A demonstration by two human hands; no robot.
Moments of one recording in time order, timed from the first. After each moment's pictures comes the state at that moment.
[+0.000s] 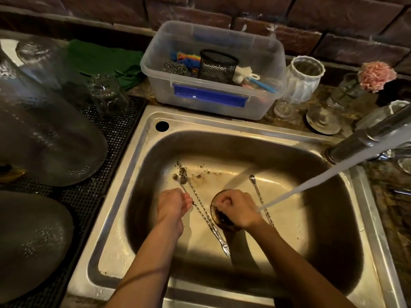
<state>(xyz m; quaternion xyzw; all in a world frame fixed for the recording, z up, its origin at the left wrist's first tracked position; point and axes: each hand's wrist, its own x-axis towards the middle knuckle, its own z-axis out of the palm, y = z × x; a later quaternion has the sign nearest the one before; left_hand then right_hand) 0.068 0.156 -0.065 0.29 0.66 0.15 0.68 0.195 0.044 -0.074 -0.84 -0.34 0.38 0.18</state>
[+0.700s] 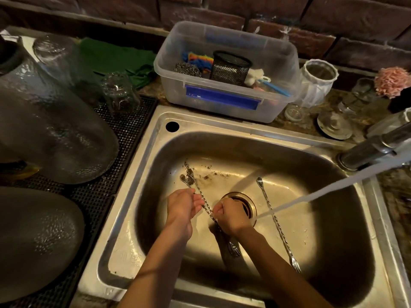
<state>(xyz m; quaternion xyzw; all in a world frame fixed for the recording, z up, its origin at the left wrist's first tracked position) 0.068 0.154 -0.066 0.29 0.63 0.15 0.70 0.160 0.066 -0.088 -0.85 -0.28 0.42 0.14</state>
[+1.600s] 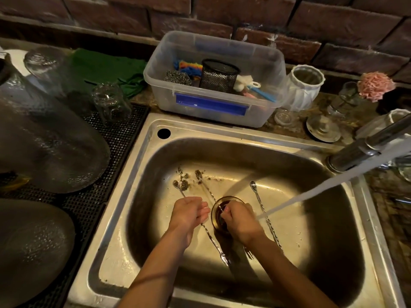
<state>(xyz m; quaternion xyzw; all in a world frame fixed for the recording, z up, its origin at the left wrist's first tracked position) 0.079 0.136 -0.060 0.34 0.59 0.07 0.73 0.181 0.036 -0.065 -0.87 -0.34 0.35 0.11</state>
